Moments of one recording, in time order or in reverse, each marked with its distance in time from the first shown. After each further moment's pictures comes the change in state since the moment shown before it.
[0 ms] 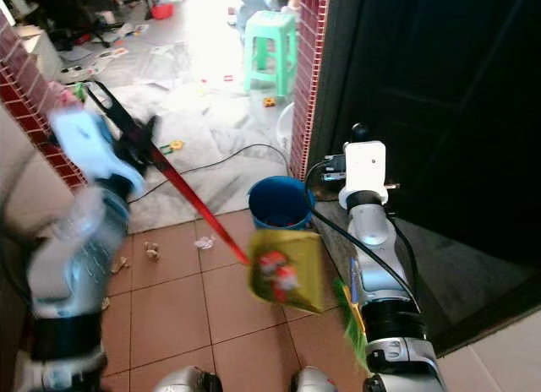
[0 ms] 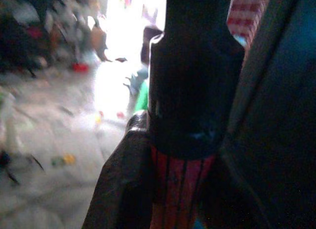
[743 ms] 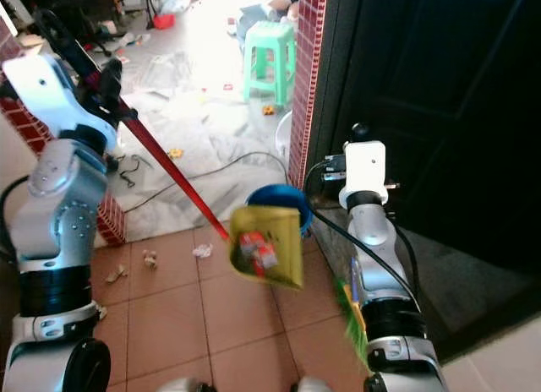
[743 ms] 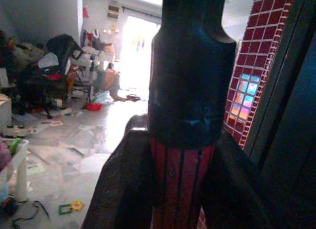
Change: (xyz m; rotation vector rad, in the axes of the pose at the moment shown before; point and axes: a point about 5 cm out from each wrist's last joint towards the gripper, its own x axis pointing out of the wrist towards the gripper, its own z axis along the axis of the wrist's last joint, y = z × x) left arm 0.028 0.012 0.029 0.027 -0.122 0.049; right arm 0.001 -0.002 0.001 -0.005 -0.014 -0.002
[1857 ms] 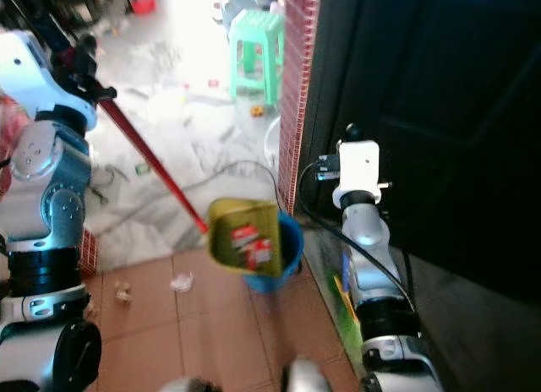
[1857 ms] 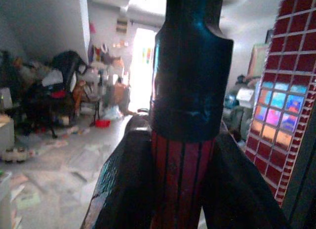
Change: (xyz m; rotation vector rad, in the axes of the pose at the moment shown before) left arm 0.012 0.012 0.015 0.055 -0.094 0.045; right arm -0.001 0.003 -0.001 0.008 -0.006 0.013
